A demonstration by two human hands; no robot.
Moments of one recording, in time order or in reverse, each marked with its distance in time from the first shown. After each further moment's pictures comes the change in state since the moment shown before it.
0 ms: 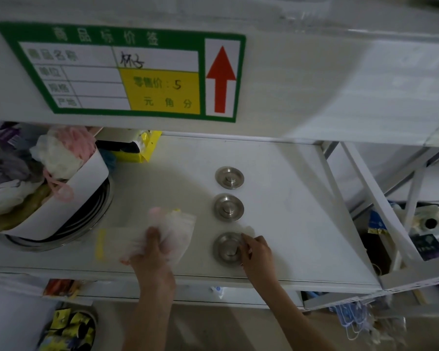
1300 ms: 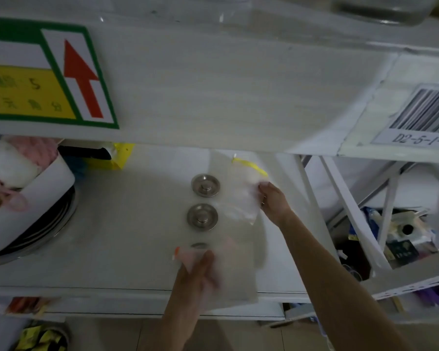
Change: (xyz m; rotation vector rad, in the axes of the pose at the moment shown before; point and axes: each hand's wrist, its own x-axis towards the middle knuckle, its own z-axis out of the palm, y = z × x) left_hand -0.070 -0.074 0.034 0.111 -0.688 -0.406; right_hand 0.158 0.009 -0.117 1.025 -0.134 0.198
